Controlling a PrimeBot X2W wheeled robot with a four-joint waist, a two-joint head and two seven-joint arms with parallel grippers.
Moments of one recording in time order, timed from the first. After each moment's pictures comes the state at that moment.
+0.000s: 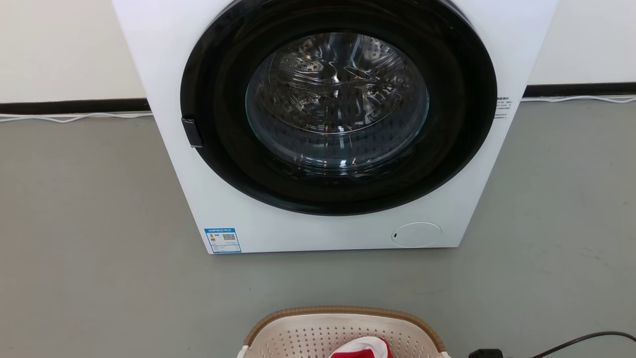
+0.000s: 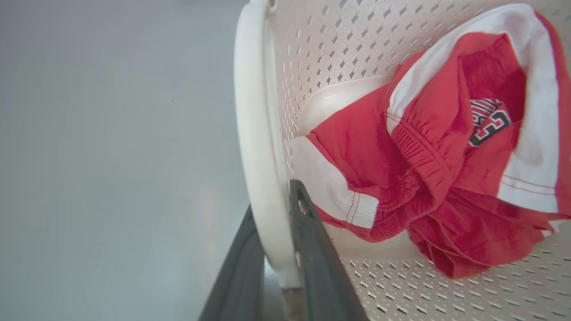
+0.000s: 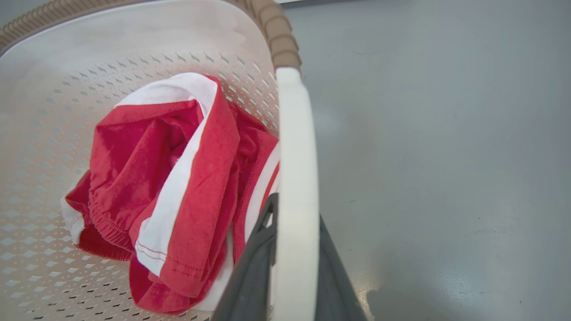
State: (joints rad) left arm -0.28 0.02 -0.84 1.25 -0.76 0.09 -0.17; right arm -0.33 -0.05 0.87 1.27 0.96 0.11 -0.10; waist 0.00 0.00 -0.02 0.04
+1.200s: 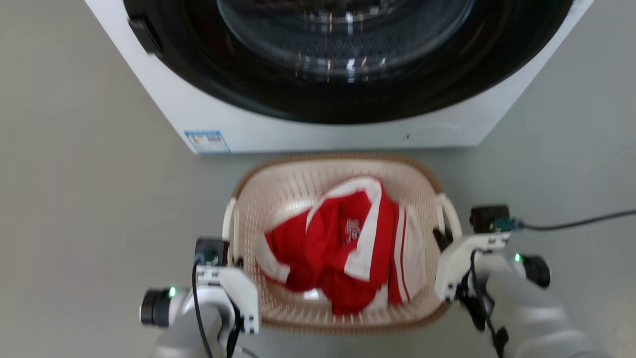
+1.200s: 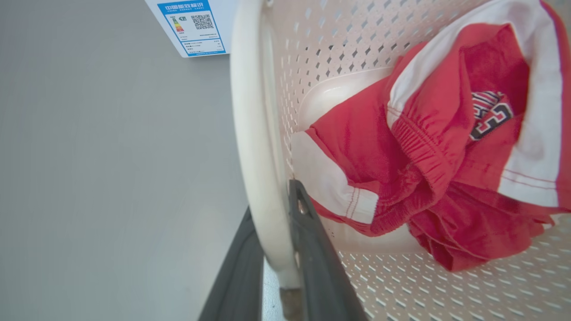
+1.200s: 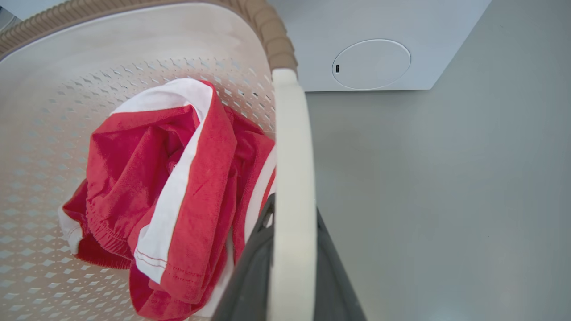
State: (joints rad) left arm -0.63 0.03 -0.82 1.25 -0.80 0.11 -0.24; right arm -0.74 -0.06 0.89 1.31 0.96 0.12 -0.17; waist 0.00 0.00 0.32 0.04
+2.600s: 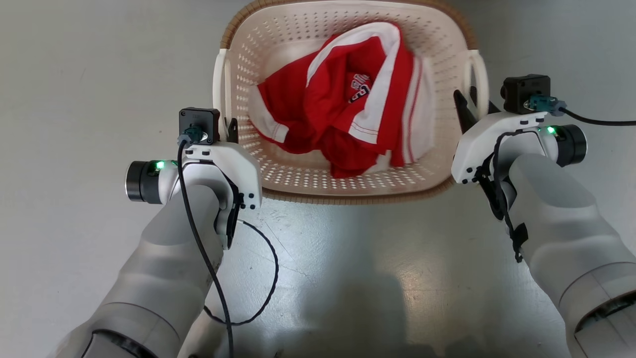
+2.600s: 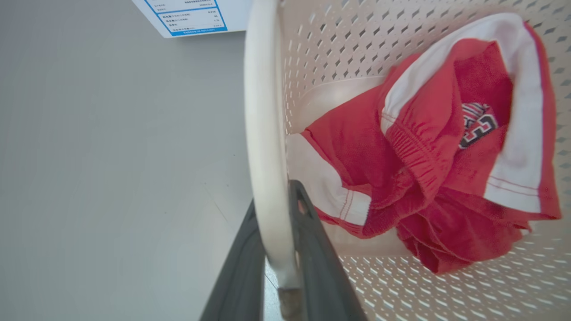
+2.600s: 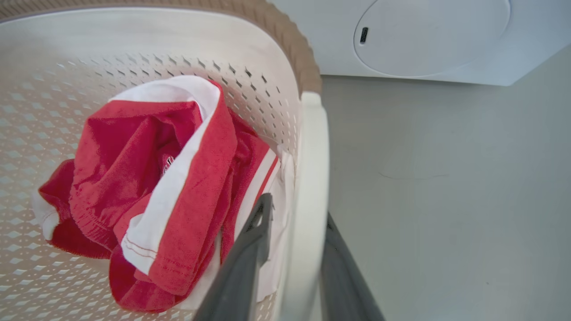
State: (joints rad) left arm -0.96 0.04 -0.71 1.18 -0.71 0.16 -0.26; right arm -1.06 -0.08 0.48 1.31 0.50 0.12 -0.21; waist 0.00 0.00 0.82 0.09
